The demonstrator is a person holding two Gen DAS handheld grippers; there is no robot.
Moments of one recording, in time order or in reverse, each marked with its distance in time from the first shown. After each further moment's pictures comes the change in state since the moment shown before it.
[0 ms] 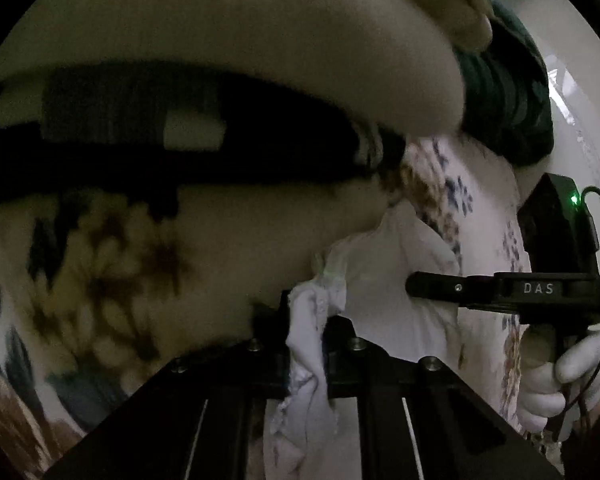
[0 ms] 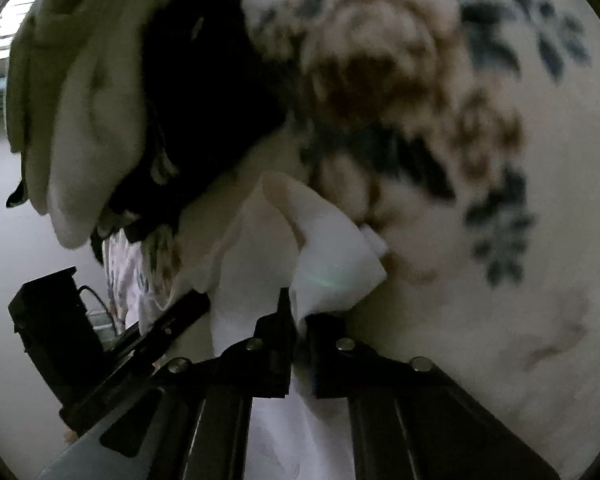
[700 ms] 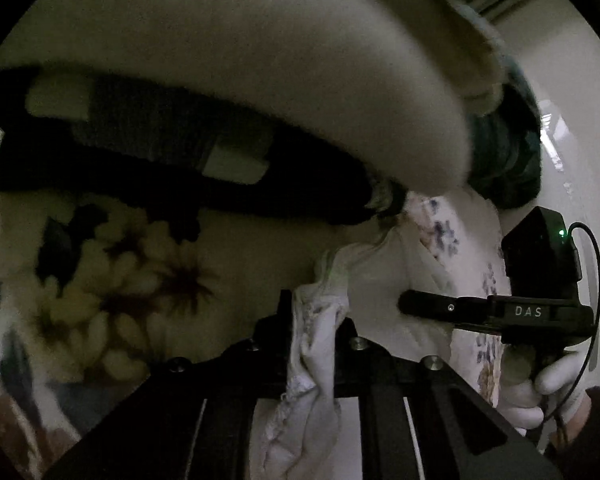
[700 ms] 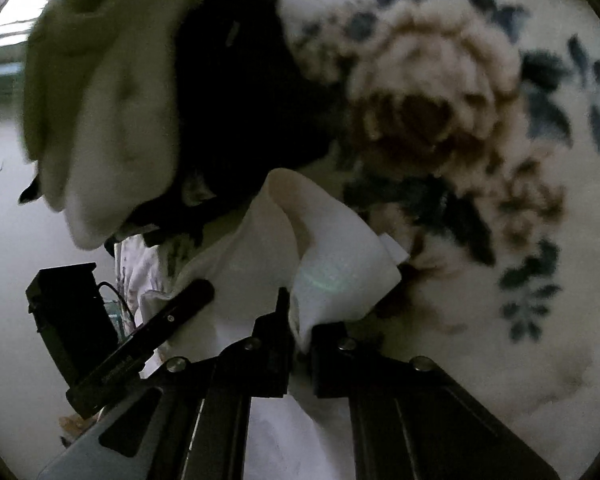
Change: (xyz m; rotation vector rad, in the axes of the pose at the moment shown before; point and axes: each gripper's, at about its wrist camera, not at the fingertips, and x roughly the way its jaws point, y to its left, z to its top) left arm -0.042 0.022 -0.011 -0.090 -0.116 -0.078; right arm -0.007 0.016 0.006 -0.088 0.010 0.070
